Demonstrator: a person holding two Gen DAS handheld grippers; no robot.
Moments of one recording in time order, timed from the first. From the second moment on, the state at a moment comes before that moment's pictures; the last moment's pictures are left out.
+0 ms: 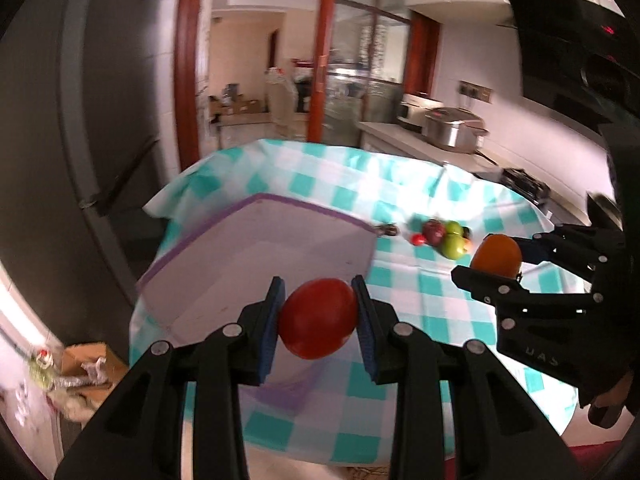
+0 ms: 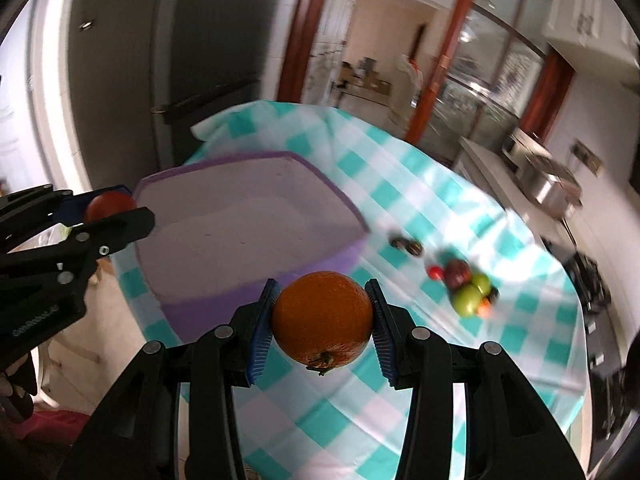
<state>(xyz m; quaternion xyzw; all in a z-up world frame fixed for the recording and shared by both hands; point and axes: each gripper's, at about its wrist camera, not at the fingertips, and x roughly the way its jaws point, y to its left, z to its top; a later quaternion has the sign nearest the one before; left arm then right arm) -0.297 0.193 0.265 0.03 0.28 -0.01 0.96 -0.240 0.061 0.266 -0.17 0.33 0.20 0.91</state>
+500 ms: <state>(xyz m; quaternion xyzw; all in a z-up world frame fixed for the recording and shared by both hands) -0.197 0.274 0.202 -0.04 0.42 0.05 0.90 -0.138 0.139 0.207 -0.21 0.41 0.27 0.85</state>
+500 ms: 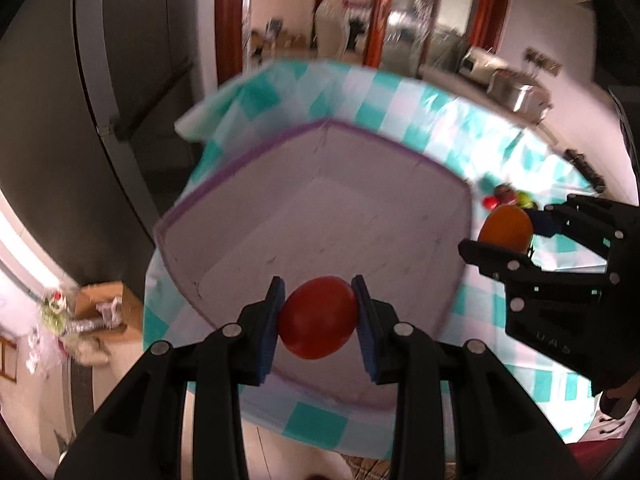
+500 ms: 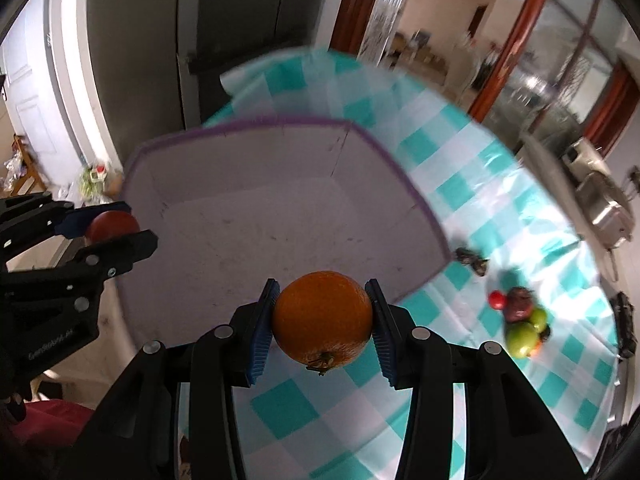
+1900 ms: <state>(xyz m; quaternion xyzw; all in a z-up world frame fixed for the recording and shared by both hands) -0.230 0.236 0.378 0.01 0.21 0.17 0.96 -0.120 -0.006 0.294 -0.01 0.34 0.24 0.91</state>
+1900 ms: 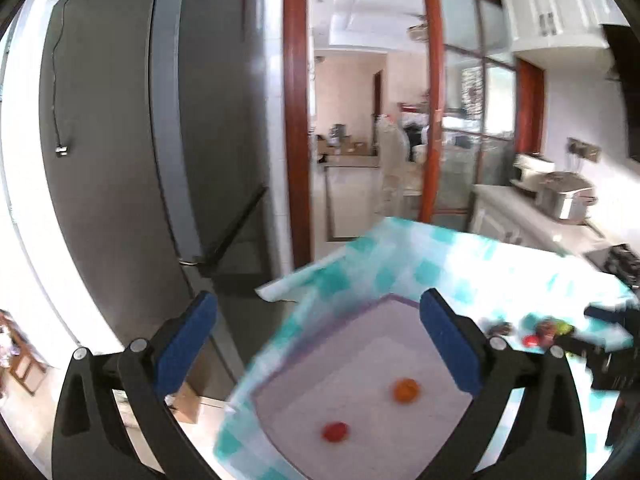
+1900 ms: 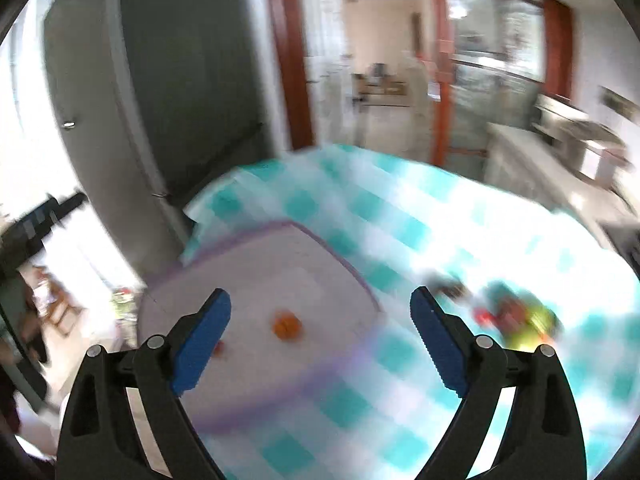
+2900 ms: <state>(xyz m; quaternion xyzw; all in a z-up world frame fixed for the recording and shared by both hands) -0.124 0.010 0.028 0.14 0.52 -0.08 0.84 -0.001 -0.163 0.009 0.04 0.51 0.03 0.86</state>
